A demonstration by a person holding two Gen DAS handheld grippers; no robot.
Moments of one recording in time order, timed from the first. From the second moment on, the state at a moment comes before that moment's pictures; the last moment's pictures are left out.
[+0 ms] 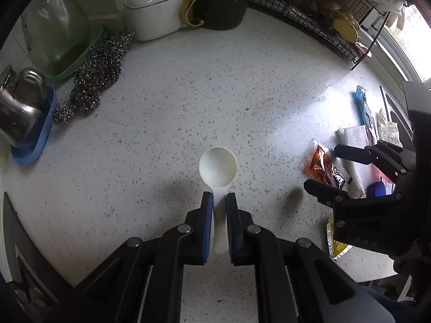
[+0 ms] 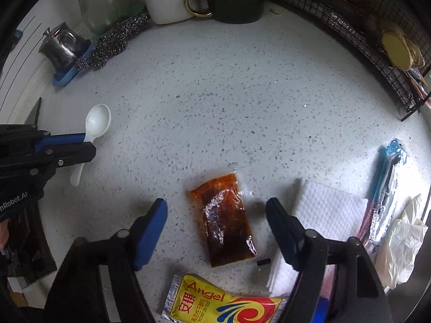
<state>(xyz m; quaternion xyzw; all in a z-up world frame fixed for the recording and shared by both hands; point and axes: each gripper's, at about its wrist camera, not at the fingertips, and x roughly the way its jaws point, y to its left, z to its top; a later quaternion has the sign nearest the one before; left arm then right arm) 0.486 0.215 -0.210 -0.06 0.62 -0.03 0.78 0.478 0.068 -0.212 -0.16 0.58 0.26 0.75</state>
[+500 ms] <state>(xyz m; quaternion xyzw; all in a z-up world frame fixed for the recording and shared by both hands) 0.426 0.188 -0.160 -0.04 0.59 -0.04 0.81 0.442 0.044 -0.139 -0.09 0.51 0.27 0.81</state>
